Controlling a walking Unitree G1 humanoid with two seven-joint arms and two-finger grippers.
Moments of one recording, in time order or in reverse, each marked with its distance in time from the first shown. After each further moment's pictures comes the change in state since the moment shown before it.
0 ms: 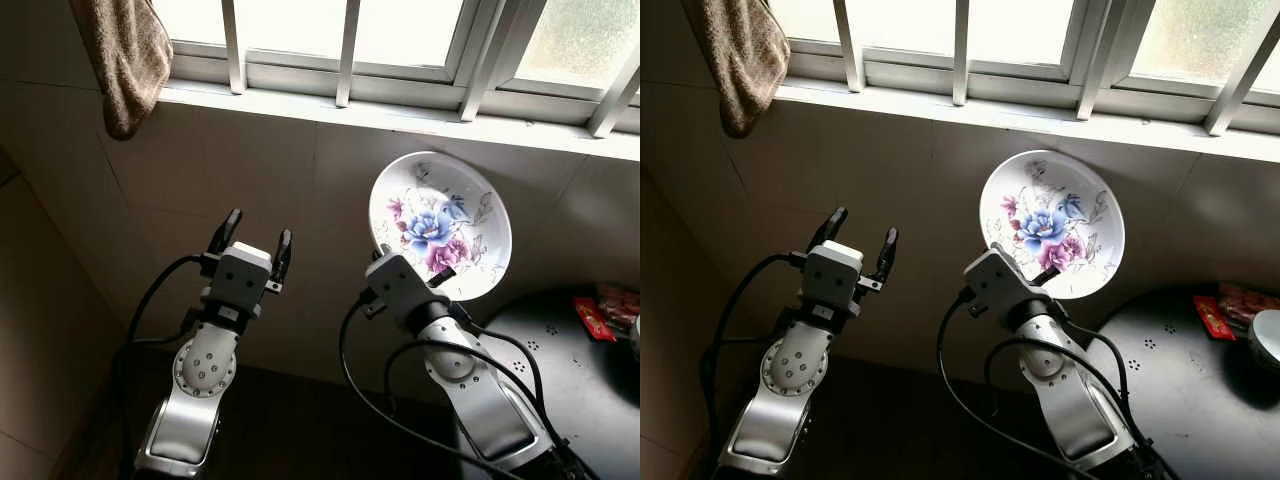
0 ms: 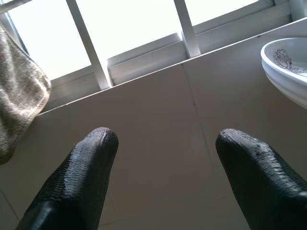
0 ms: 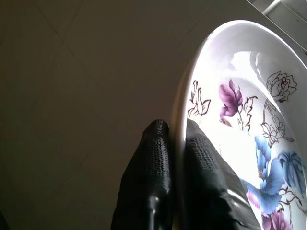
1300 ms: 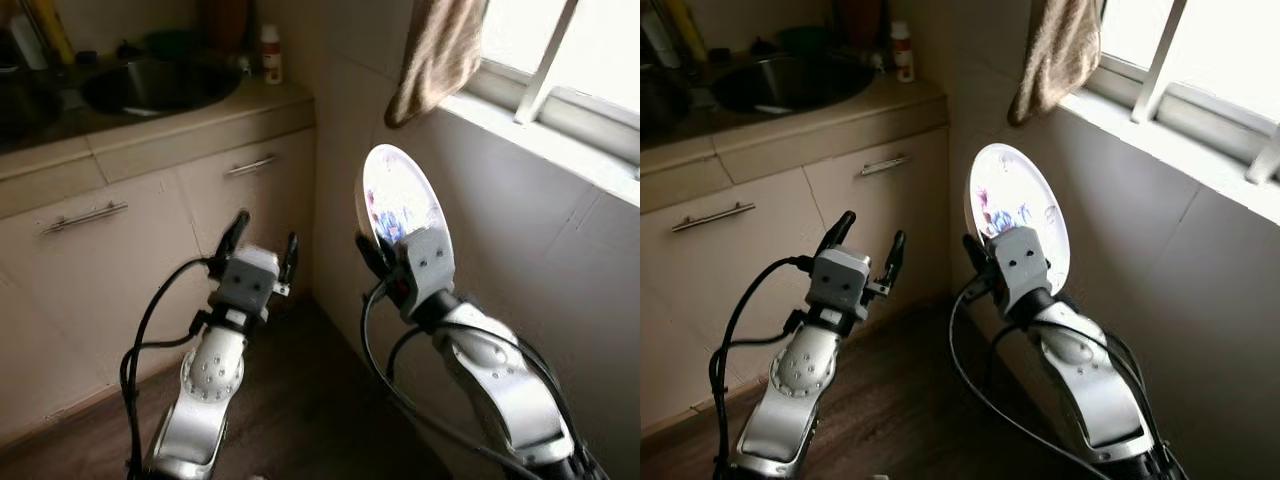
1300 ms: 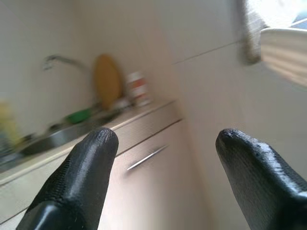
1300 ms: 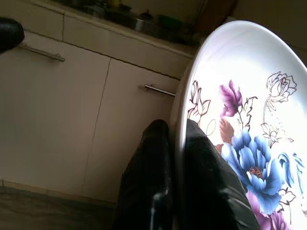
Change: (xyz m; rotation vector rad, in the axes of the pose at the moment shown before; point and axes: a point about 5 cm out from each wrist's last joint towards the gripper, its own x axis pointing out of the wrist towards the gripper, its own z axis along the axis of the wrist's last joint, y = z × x) left arm -0.001 0.000 -0.002 0.008 0.012 -0.002; right arm -0.002 -0.020 0.010 0.316 -0.100 0.070
